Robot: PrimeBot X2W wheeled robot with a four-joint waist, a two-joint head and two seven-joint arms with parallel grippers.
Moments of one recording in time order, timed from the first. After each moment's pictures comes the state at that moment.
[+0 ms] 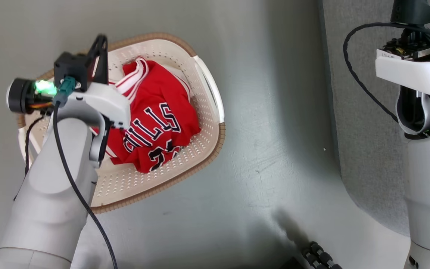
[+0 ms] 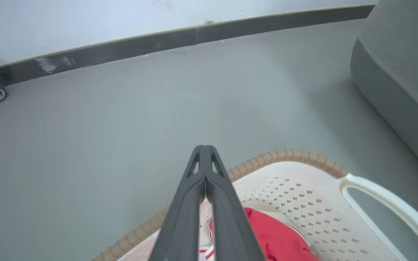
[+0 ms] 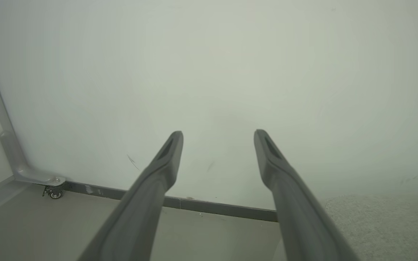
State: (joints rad) left arm -0.88 0.16 -0.31 0.83 -0.16 0.10 -0.25; right arm -0.76 -0.06 -0.02 0.11 0.13 0.12 -0.25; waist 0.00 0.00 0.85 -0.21
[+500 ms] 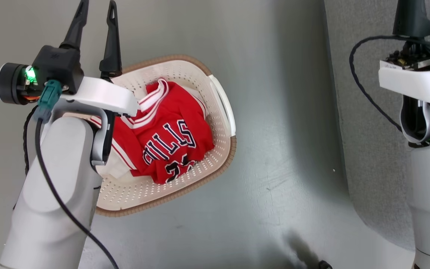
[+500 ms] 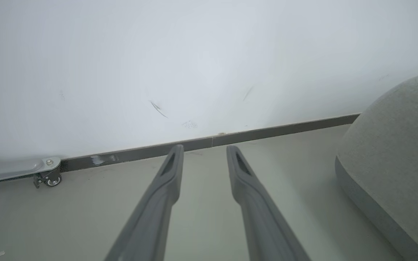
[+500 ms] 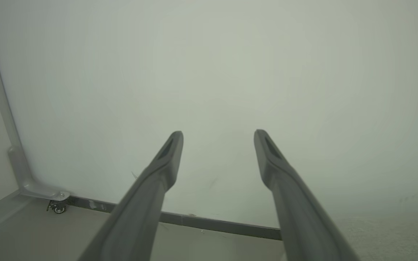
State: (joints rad) left arm -0.79 0.15 -0.26 0.47 -0.17 0.13 -0.26; right arm -0.72 -0.09 -0.03 0.12 0.11 0.12 -0.25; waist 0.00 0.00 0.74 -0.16
